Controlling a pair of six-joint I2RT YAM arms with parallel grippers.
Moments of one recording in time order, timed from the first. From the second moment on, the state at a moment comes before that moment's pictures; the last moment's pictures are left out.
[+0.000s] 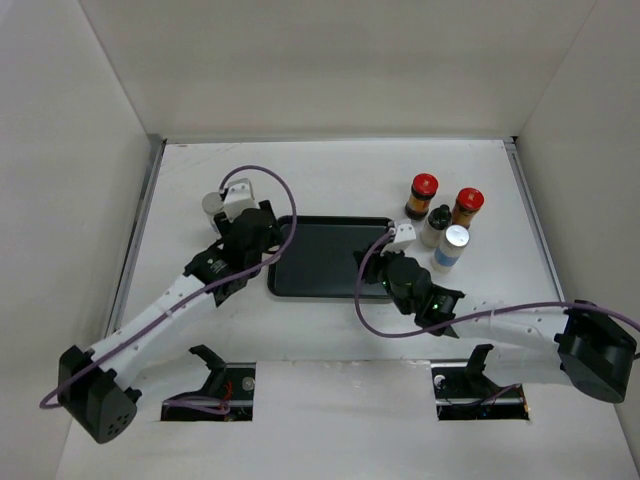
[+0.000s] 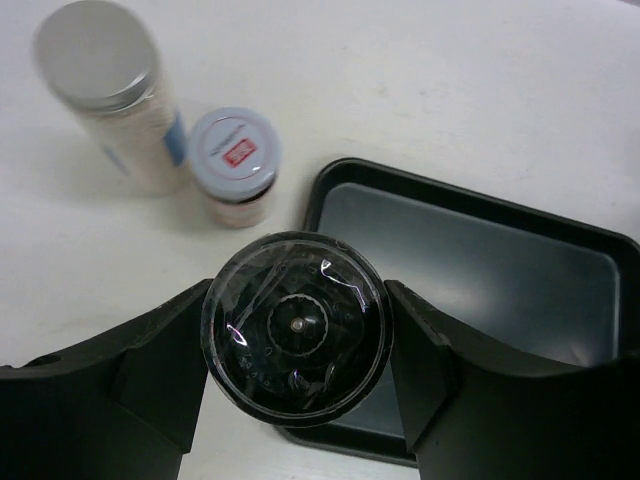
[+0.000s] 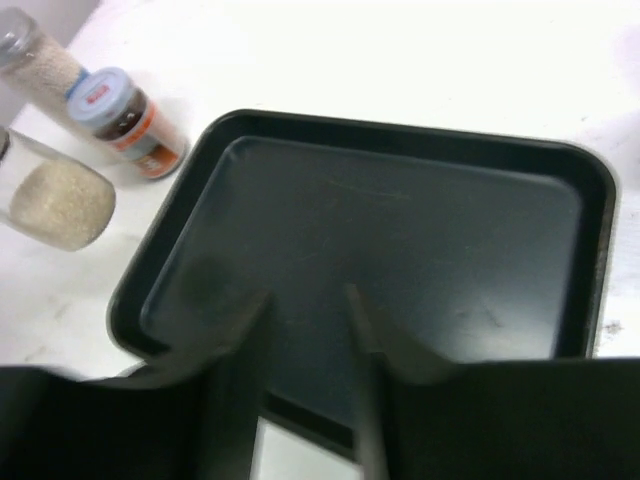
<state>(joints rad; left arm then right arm) -0.64 1.00 0.84 -0.41 -0.66 -0.59 1.00 1.18 0.52 0.43 0.57 0.44</state>
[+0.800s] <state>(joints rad) -0.63 1.56 0.97 0.01 -0.58 -0.47 0.95 1.17 0.52 0.43 0.57 0.46</state>
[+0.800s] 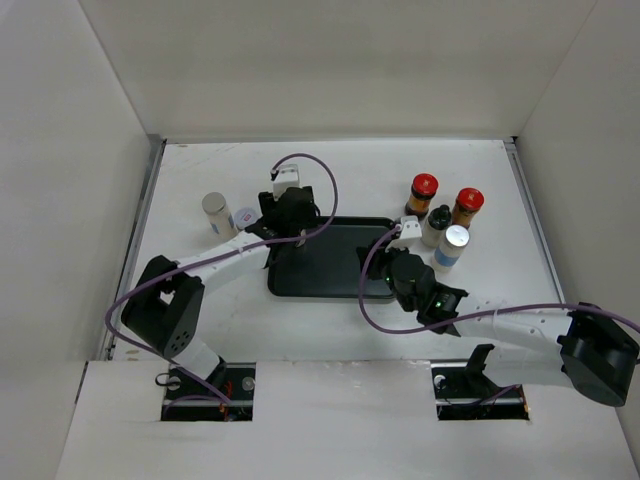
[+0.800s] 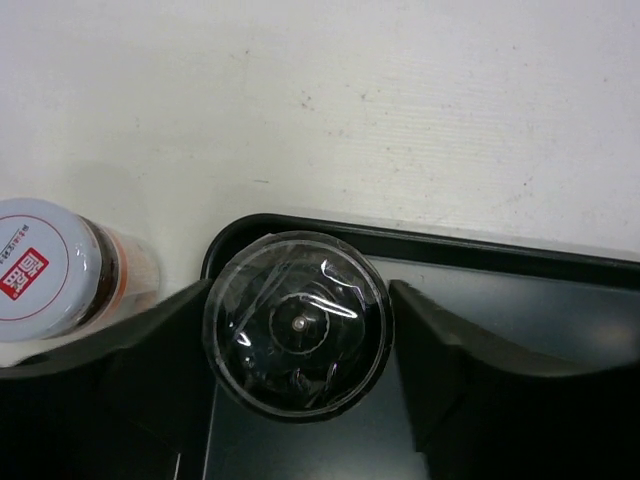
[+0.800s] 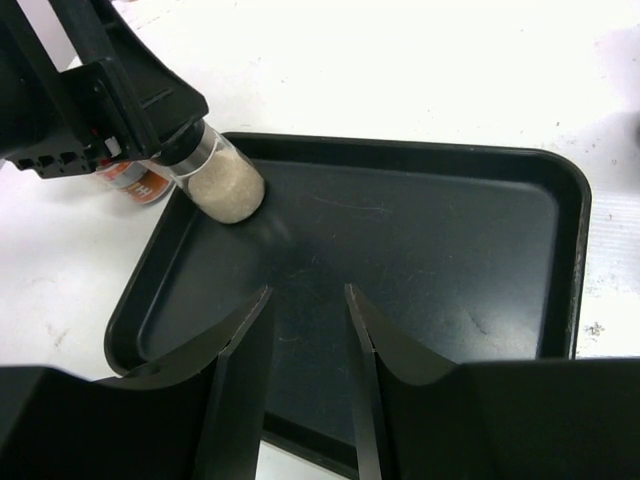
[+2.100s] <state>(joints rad) -0.33 1.43 0.80 0.00 -0.49 -0.52 0.92 1.14 0.48 0.45 0.50 0.46</state>
